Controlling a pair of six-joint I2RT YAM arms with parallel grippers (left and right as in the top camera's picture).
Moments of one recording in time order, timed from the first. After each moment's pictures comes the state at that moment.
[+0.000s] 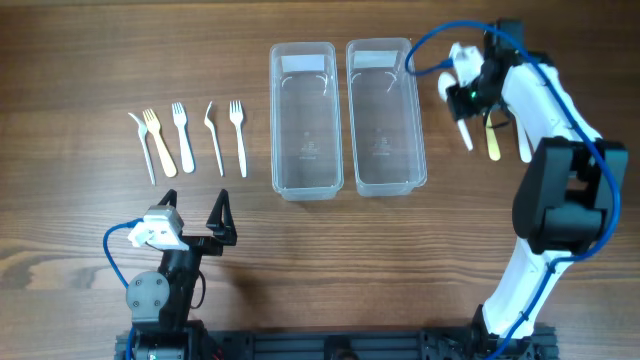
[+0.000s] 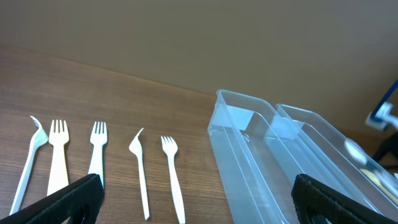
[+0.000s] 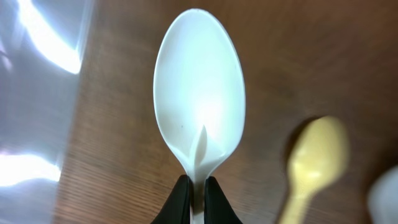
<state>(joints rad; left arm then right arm) 0.02 0.01 0.02 -0.07 0.15 -0.31 -0.05 2.10 1.66 -0.82 -0.13 -0.36</state>
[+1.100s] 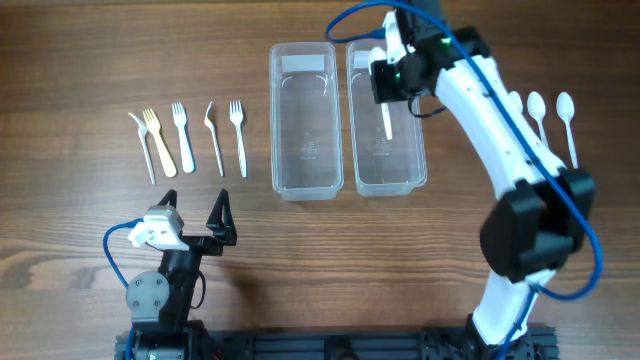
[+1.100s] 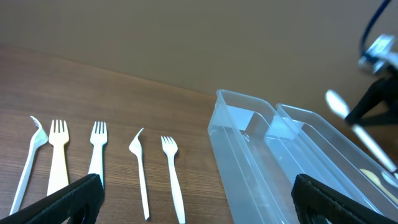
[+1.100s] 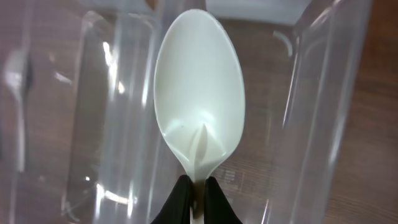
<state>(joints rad) 0.02 0.01 0.02 -0.07 0.15 -0.31 0.30 2.01 1.80 -0.97 -0.11 0.15</state>
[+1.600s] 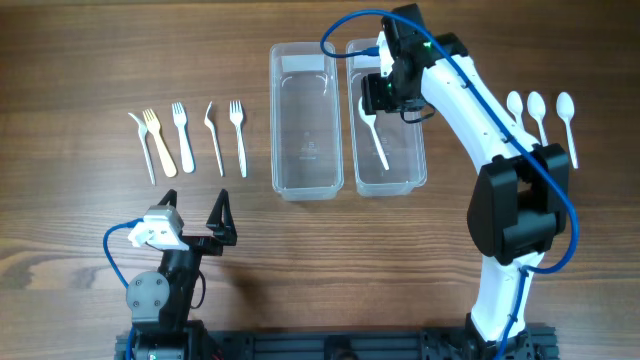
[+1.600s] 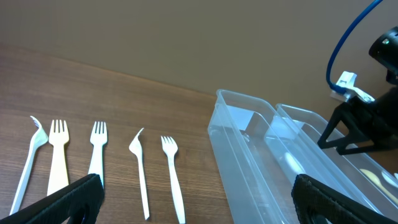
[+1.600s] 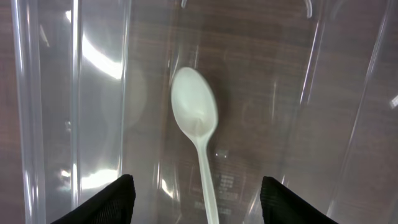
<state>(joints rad) 0.02 0.01 0.02 -0.07 0.15 -0.31 0.30 2.11 1.79 -0.96 -0.11 0.16</state>
